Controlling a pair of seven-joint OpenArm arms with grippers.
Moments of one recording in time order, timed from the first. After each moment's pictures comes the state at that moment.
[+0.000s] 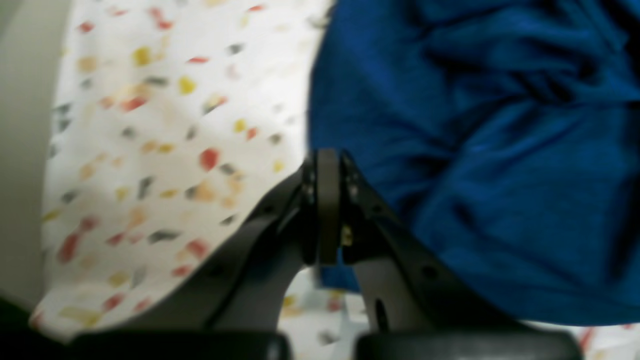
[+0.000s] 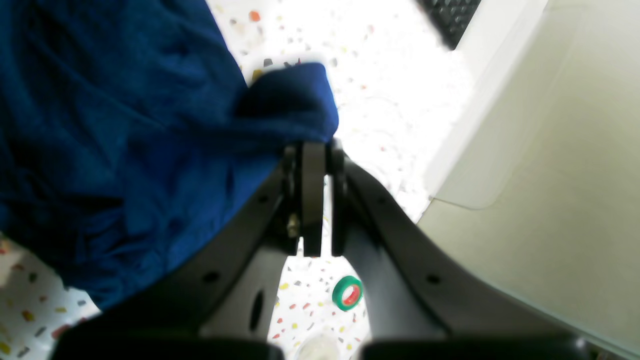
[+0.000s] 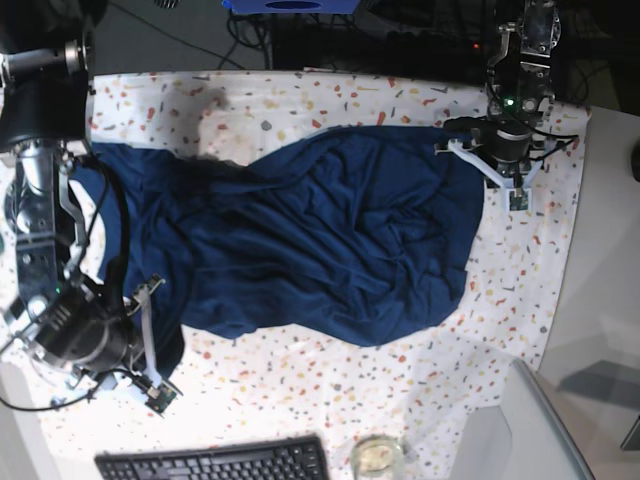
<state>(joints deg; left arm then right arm) 22.2 -15.2 -3.7 93.0 -7.1 11.6 30.0 17.5 11.4 -6.4 101.3 -4.3 40.5 -71.5</state>
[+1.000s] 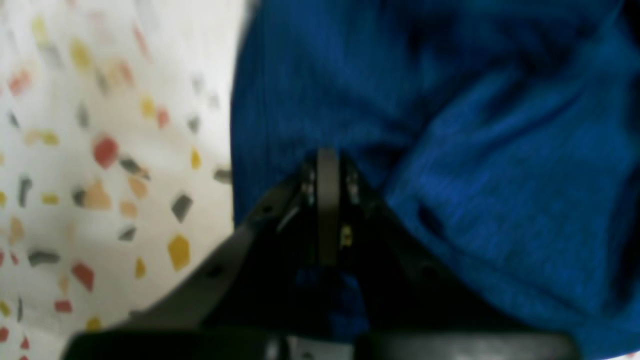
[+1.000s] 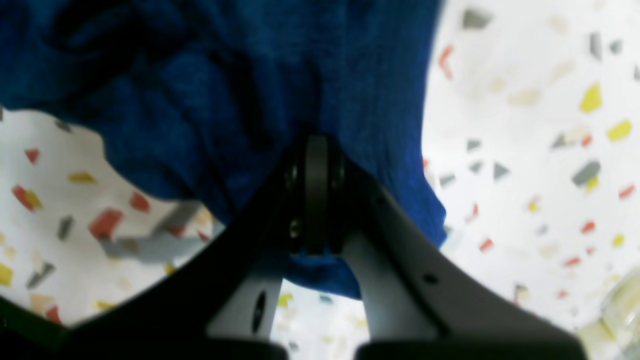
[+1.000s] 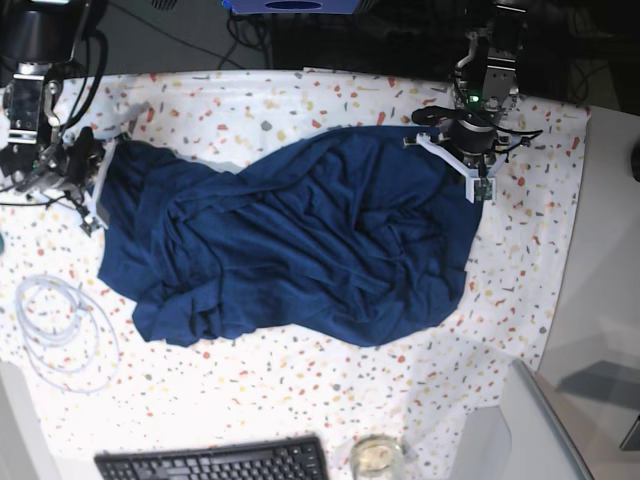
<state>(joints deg) 17.7 -11.0 0.0 77.5 -6.9 8.7 16.2 -4.6 12.5 15.4 74.6 -4.9 40.4 -48.9</state>
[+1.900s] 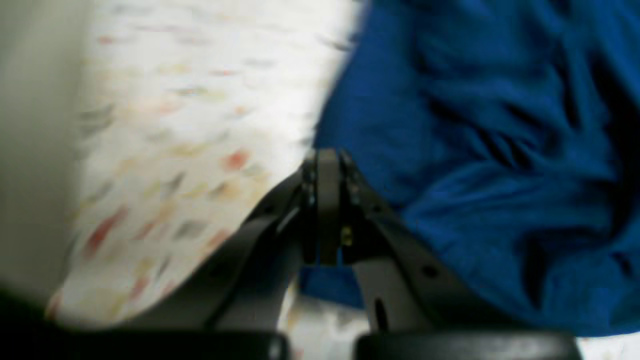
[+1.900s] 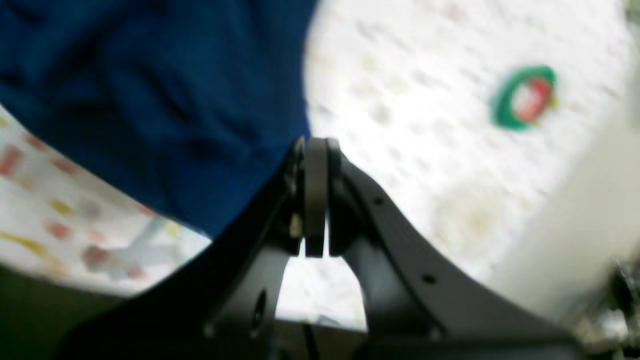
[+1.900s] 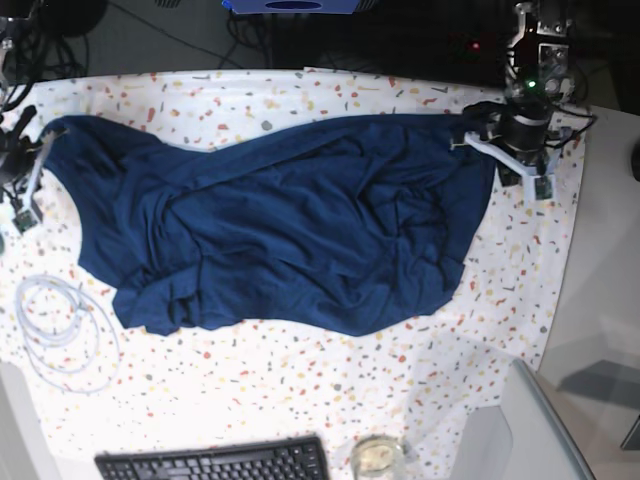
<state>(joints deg) 28.7 -14.8 -10.3 99.8 -14.1 6.6 26.2 -15.7 18.3 23.4 95.7 -5.1 40.5 -48.0</state>
